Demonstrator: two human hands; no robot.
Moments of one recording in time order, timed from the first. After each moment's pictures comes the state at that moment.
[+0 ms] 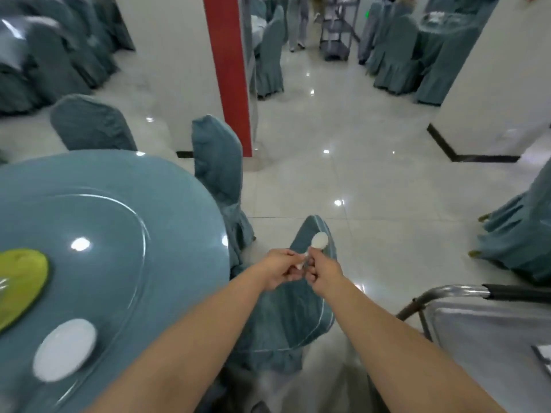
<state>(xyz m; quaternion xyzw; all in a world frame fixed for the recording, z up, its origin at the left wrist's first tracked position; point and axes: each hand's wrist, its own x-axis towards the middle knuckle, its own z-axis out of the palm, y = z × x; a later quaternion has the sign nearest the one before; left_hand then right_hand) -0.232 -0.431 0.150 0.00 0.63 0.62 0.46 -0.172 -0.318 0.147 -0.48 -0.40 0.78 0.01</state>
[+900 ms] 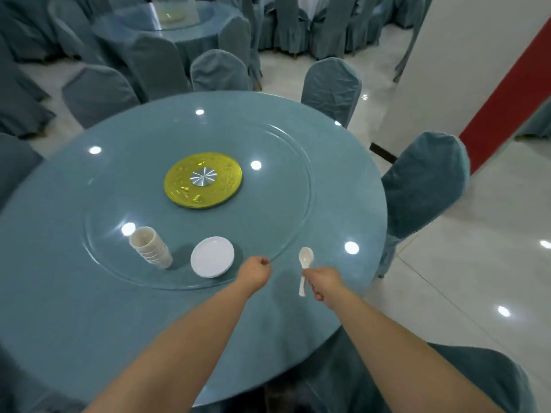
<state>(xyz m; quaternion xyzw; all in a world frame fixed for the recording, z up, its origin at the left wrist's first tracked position) -0.282 -0.765 0.097 -0.39 0.79 0.46 0.12 -0.359 -0.597 0.086 -0.11 -0.78 0.49 -0.37</state>
